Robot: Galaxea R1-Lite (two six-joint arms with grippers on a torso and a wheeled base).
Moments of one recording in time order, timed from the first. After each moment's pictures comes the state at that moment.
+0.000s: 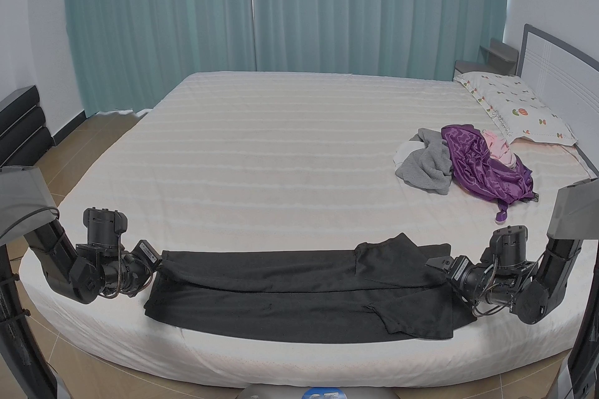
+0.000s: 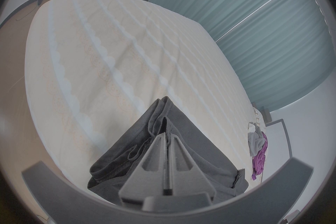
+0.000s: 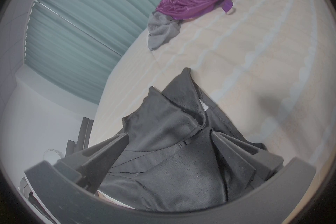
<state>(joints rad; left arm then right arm) -0.02 2.07 -0.54 -0.79 -0.07 -0.88 0.19 2.17 -0.34 -1.18 0.11 0.85</state>
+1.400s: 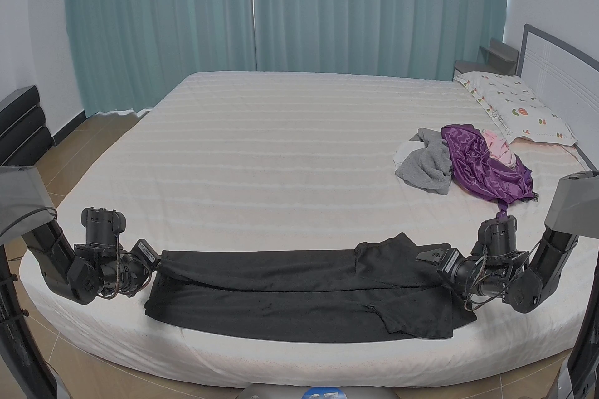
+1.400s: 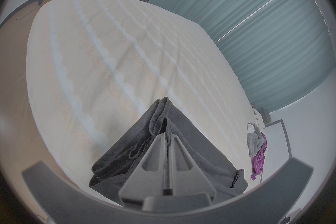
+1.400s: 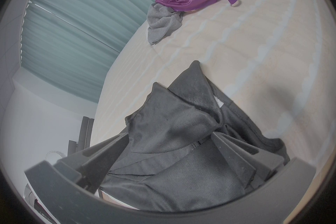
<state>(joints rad) -0.01 2.05 -0.53 -0.79 -0.07 -0.88 0.23 2.15 -0.46 -1.00 0.11 0.89</state>
